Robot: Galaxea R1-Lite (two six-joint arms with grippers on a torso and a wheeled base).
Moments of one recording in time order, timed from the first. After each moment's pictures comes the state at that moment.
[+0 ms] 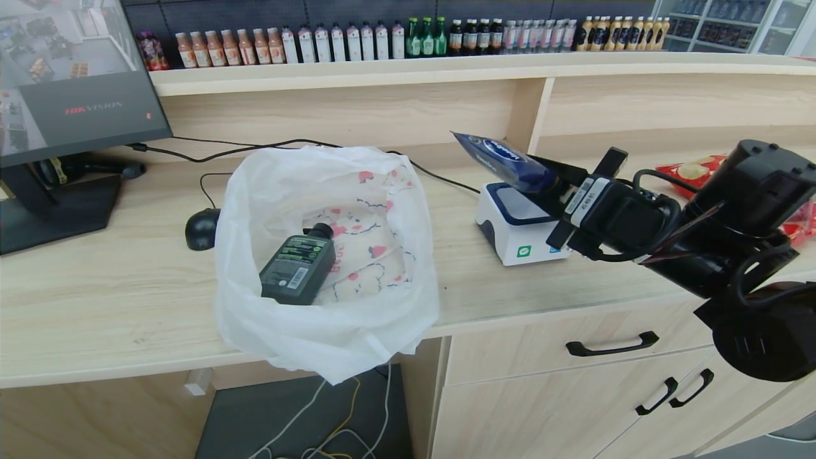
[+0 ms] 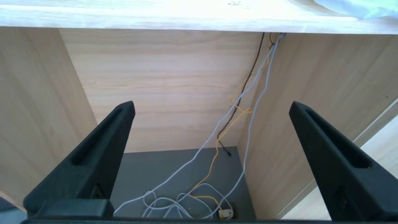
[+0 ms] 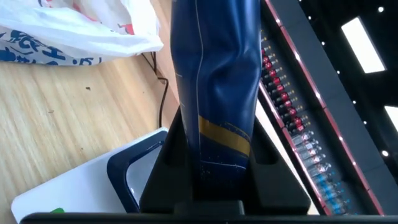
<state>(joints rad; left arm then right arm) 0.00 0.00 0.00 0.00 0.00 0.00 0.39 1.77 -0.83 -1.23 0.42 -1.08</state>
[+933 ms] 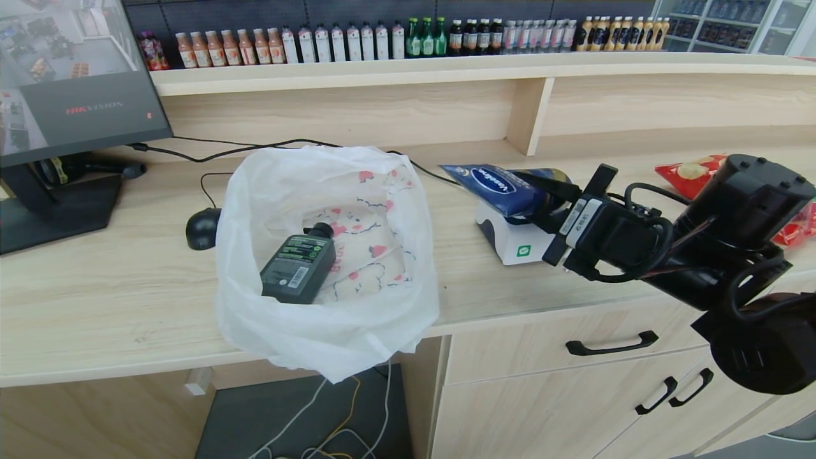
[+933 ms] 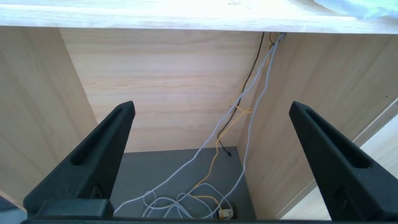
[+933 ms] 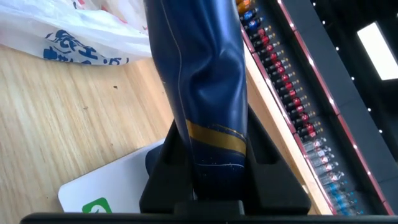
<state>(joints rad) 0.00 0.00 0.00 0.00 0.00 0.00 0.40 1.77 -0.79 -1.23 0.44 -1.09</state>
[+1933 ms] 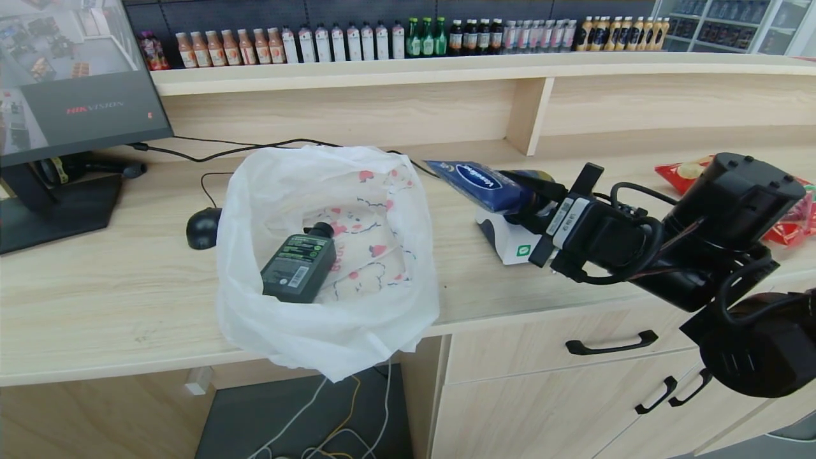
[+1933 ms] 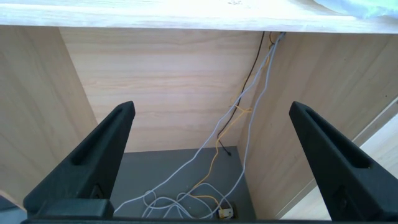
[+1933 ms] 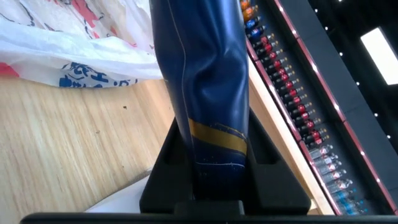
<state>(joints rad) 0.00 0.00 0.00 0.00 0.00 0.00 0.45 1.78 -0.81 -1.24 0.42 -1.07</state>
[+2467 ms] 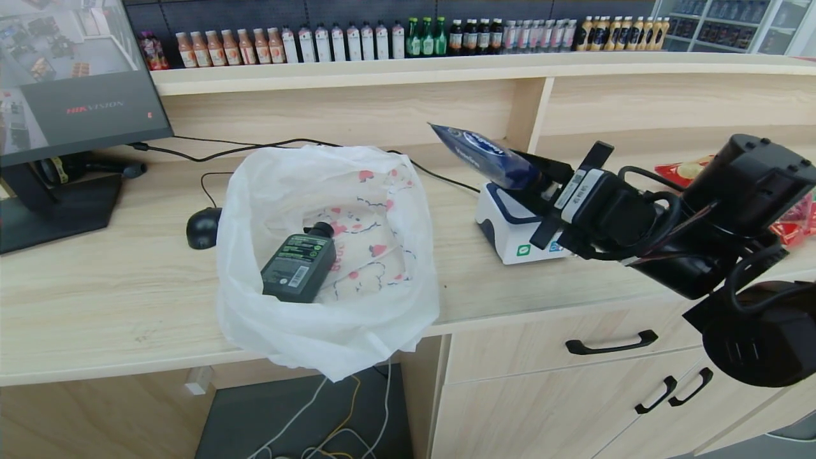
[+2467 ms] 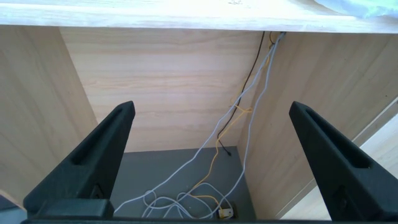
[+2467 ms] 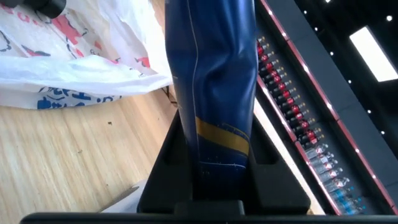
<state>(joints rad) 0.00 0.00 0.00 0.00 0.00 0.00 0.46 1.76 -0.86 -1.24 0.40 -1.02</state>
